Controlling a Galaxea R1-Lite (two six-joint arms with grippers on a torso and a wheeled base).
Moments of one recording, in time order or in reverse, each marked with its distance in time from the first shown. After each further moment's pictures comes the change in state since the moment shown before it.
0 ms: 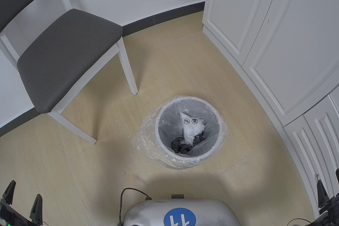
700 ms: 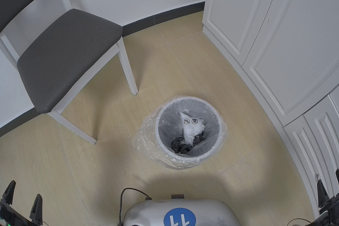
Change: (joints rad) left arm 0.000 0.000 0.000 0.000 0.000 0.000; right arm 0.000 0.000 0.000 0.002 -0.006 0.008
